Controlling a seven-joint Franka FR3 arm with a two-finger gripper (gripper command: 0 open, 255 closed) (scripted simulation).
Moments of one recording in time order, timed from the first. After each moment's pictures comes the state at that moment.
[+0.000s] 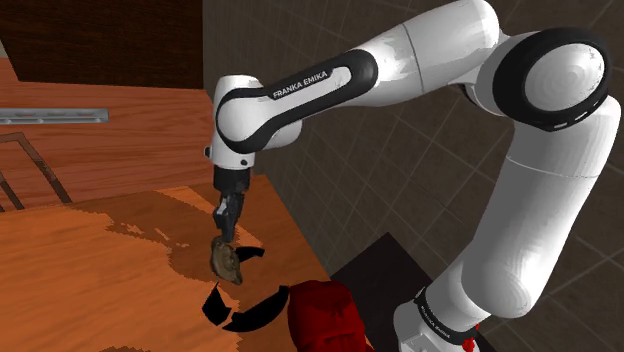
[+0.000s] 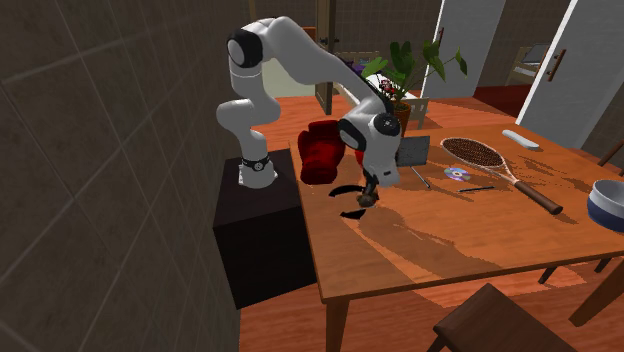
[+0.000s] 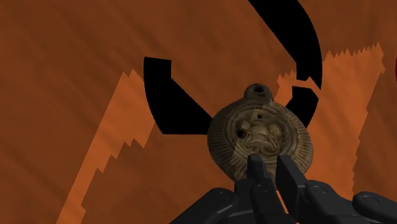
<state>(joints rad) 0.01 0.32 0.53 -2.03 0.23 2.08 -0.31</state>
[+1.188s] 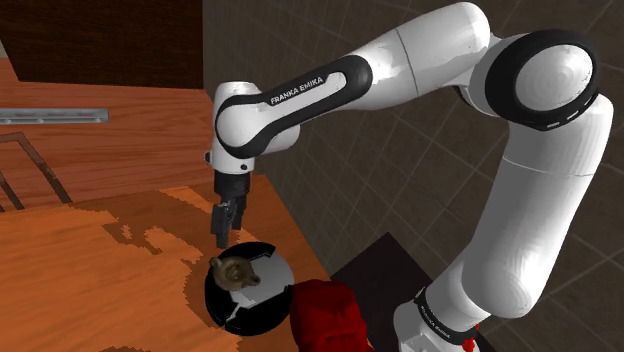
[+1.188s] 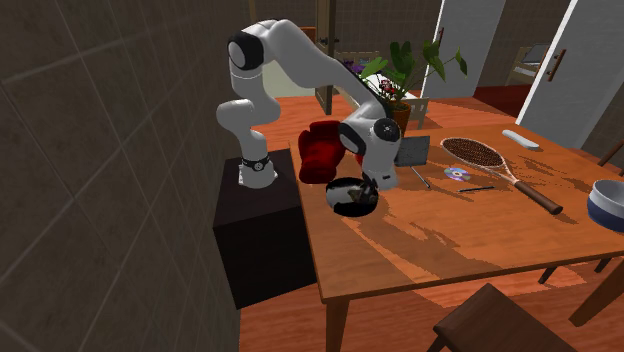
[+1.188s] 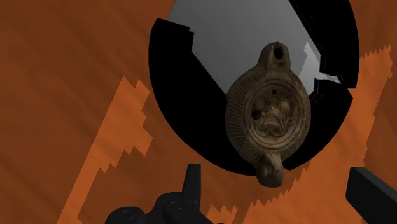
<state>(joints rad) 0.02 0.34 0.53 -2.03 0.22 2.08 -0.31</state>
